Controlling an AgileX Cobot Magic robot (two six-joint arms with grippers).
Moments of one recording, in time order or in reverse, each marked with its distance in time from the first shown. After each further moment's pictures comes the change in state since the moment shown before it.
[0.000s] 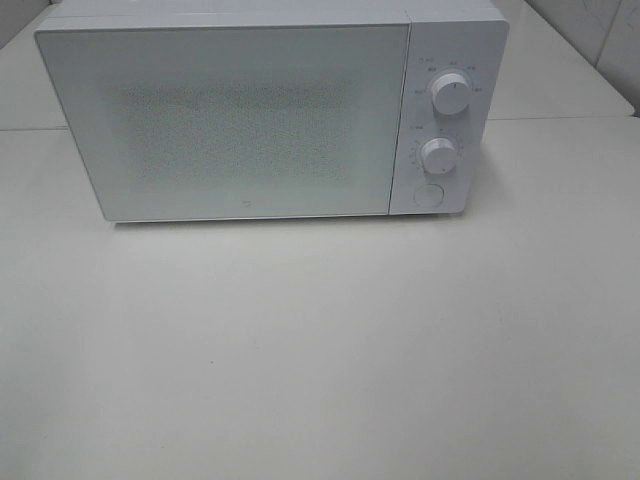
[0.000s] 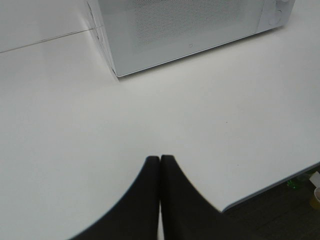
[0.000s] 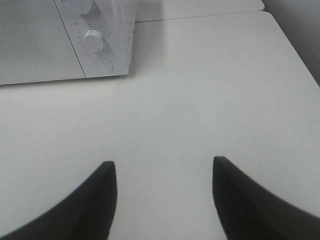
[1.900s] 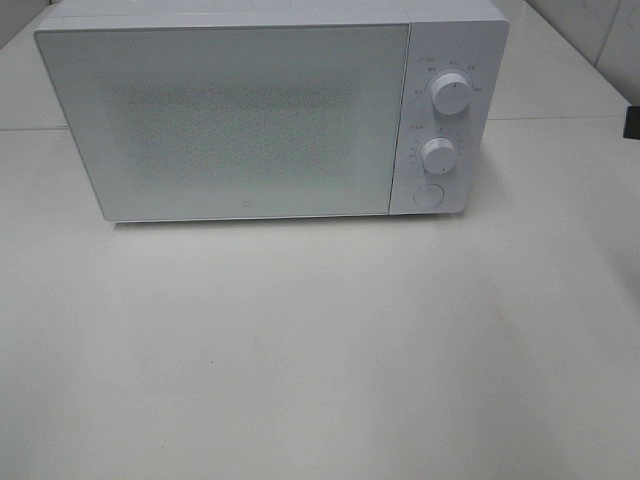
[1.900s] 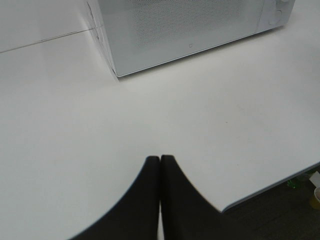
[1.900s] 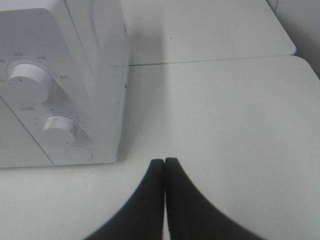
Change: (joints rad) left arm 0.000 0.000 0.000 0.000 0.000 0.000; right arm 0.037 1.074 -0.019 0.026 -1.072 -0.061
